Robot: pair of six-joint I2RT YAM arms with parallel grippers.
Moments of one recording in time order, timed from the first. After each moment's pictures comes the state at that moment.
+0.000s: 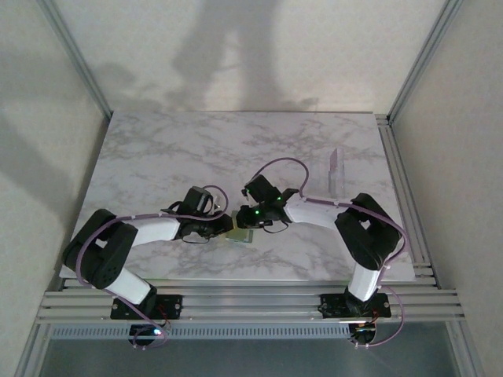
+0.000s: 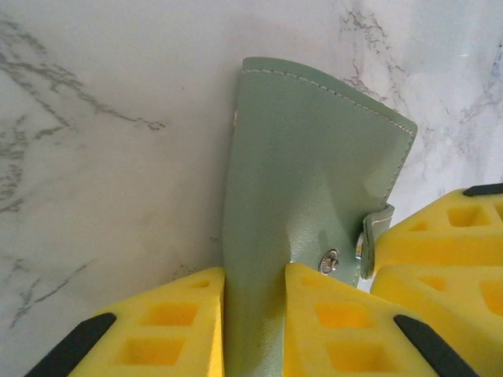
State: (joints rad) left arm -0.49 1.54 0.58 0.02 0.47 -0.82; right arm 0.85 1.78 1.07 -0.31 -0.30 0.64
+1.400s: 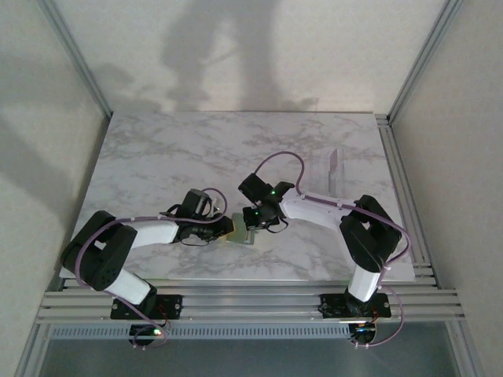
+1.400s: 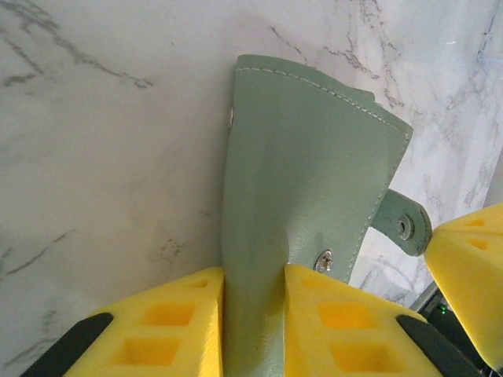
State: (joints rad) left arm -0.49 1.52 0.54 0.07 0.51 -0.86; right arm 0.90 1.77 1.20 -0.67 -0.08 0.62
